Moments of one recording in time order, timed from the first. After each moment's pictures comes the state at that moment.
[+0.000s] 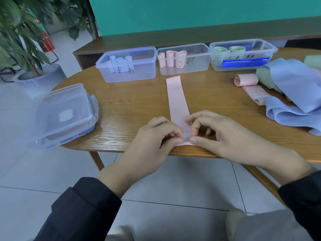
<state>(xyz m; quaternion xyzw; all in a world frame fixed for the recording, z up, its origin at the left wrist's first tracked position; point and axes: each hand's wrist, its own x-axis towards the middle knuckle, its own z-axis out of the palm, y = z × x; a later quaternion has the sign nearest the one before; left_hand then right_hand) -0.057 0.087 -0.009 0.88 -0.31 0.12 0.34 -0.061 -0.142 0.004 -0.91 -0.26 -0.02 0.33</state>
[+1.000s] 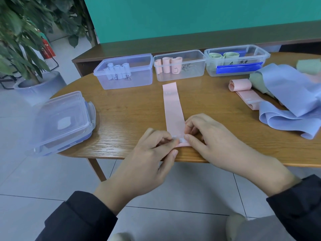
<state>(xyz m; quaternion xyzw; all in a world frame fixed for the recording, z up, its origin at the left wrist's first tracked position) -0.067 0.089 -0.029 0.87 -0.38 0.22 0.23 -0.060 -0.130 -0.009 -0.93 -0.21 -0.10 0.30</state>
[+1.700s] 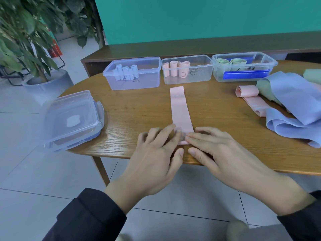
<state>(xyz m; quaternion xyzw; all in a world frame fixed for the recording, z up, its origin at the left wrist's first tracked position) -0.070 0.087 -0.023 0.94 -0.29 0.18 0.11 -0.083 -0.132 -0.017 -0.94 -0.25 -0.13 0.17</state>
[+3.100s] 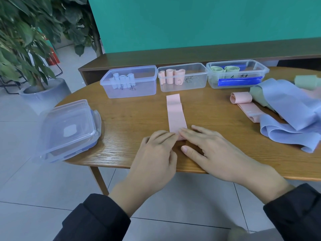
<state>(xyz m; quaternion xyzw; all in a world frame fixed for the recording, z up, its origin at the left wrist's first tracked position) -0.049 0.074 -0.022 0.92 -0.28 0.18 0.20 -0.053 -0.129 -0.008 -0.96 -0.21 -0.03 0.16</state>
